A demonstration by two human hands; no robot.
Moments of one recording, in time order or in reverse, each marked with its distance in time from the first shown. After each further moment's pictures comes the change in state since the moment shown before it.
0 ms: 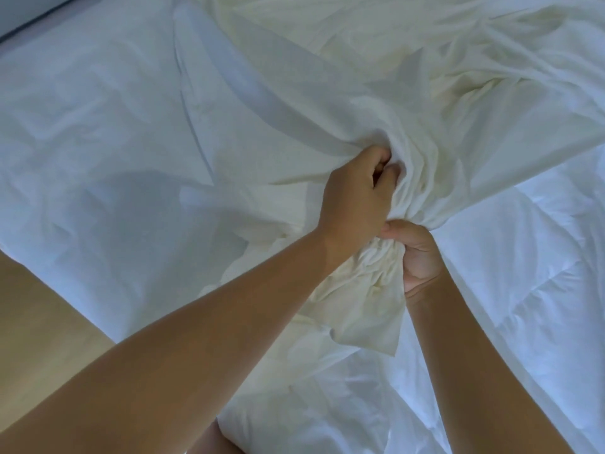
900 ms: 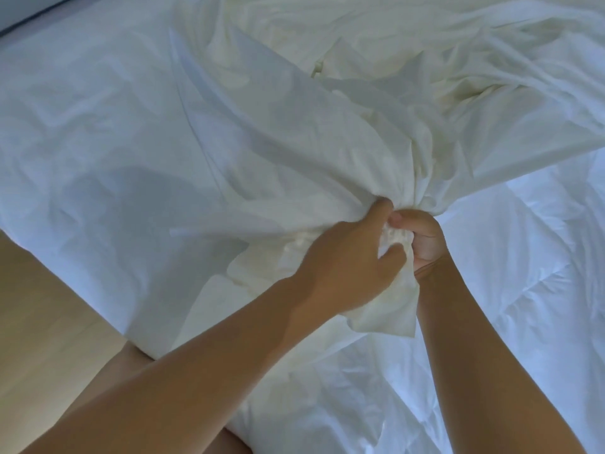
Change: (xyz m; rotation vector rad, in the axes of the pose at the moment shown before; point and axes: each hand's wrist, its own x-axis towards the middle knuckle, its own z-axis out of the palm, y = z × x) left_hand -0.062 0.012 -0.037 0.282 -0.437 0.015; right_hand 0.005 -0.010 -0.007 -0.044 -0.198 0.100
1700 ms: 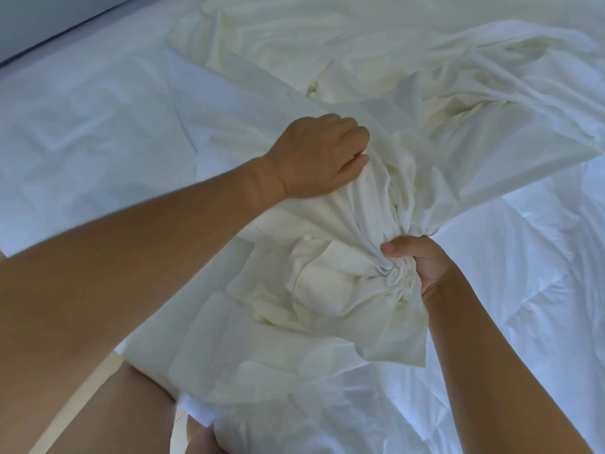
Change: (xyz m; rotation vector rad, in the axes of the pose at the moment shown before) left_hand 0.105 -0.041 -0.075 0.745 0.315 0.673; right_hand -0.009 -0.012 0.000 -0.122 0.186 0.179
